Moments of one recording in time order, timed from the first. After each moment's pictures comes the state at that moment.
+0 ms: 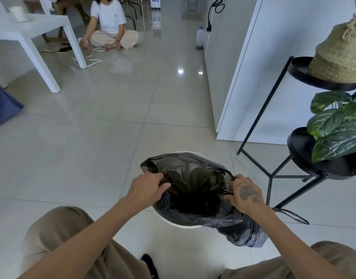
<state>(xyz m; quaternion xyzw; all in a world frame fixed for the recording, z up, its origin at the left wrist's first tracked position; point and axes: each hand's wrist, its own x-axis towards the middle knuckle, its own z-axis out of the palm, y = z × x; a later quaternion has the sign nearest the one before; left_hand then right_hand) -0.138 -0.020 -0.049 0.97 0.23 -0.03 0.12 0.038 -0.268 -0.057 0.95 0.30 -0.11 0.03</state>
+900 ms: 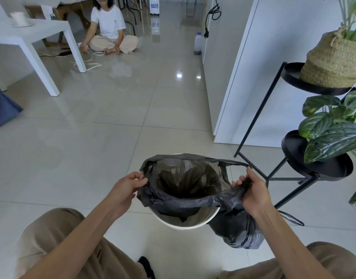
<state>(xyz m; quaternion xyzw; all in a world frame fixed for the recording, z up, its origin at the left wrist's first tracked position) -0.174 0.004 -0.043 0.56 0.38 0.07 0.73 0.043 -0.277 -0.037 0.45 -0.19 -0.27 -0.83</state>
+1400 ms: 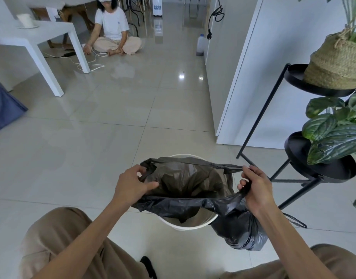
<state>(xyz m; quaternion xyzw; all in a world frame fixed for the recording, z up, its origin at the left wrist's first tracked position) -0.164 -0.006 -0.029 0.78 0.42 0.11 0.44 0.035 -0.273 -0.020 0.55 -0.10 -0.20 -0.80</state>
